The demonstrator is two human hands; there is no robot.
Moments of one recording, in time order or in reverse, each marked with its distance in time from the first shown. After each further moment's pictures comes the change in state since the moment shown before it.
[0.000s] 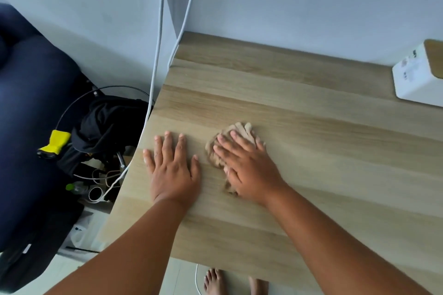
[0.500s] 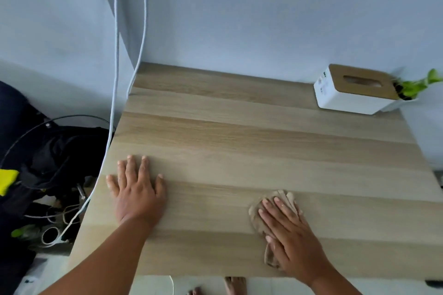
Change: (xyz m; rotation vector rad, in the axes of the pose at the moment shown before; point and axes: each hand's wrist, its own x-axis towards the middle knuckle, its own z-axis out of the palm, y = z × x) left_hand -0.003 0.007 -0.015 -0.036 -0.063 -0.019; right_hand -0.235 0.043 0.008 -0.025 0.066 0.250
